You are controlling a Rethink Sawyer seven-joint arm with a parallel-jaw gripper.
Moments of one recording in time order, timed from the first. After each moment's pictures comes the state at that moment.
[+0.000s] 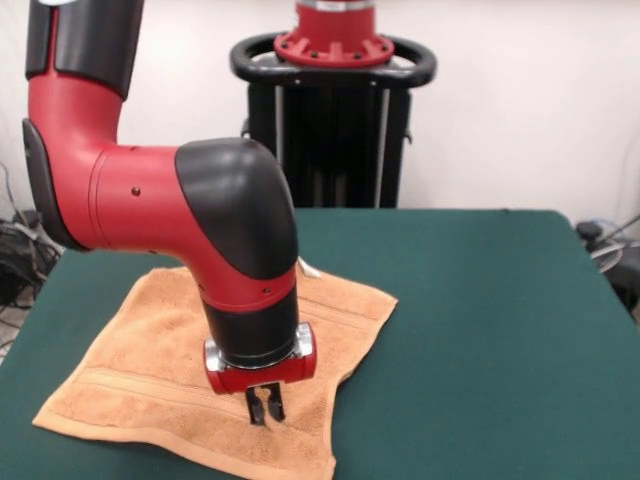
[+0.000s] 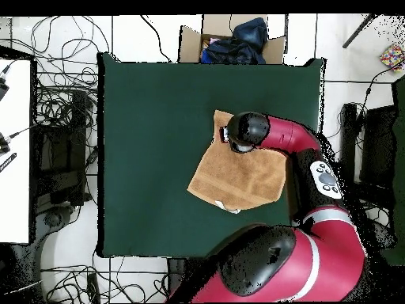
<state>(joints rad) -0.54 -0.28 0.29 1.25 -0.30 0.71 1.36</state>
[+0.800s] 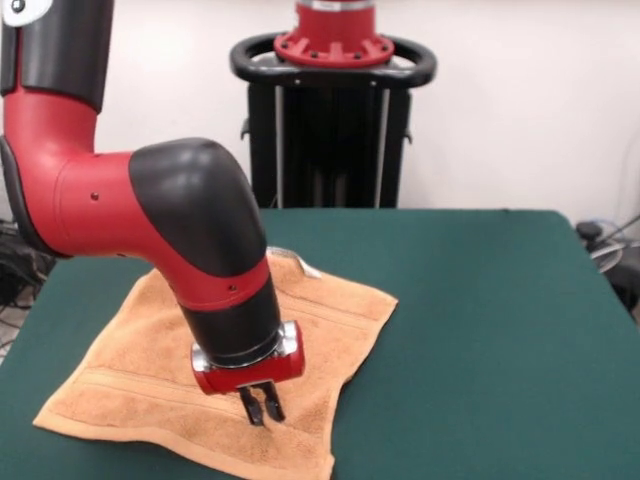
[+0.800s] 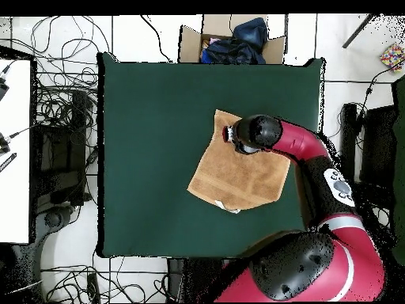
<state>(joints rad) -0.63 -0.27 0.38 1.29 -0.29 0.70 1.36</state>
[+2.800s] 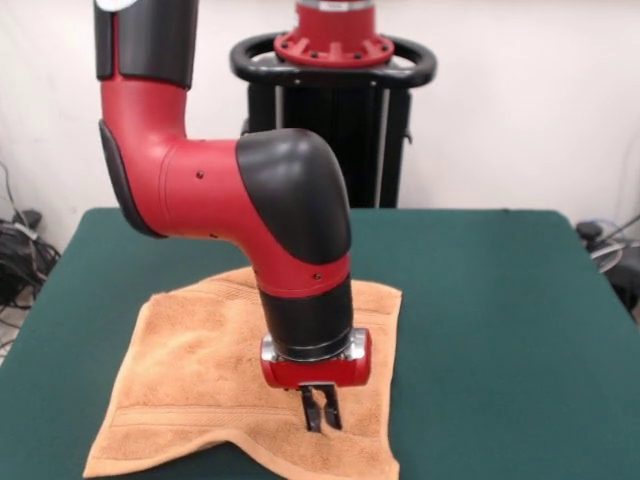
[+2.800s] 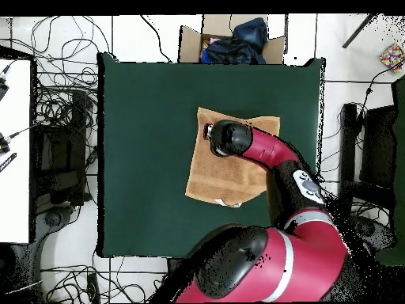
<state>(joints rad) -0.46 -0.30 0.21 1.42 -0.04 0.43 1.48</state>
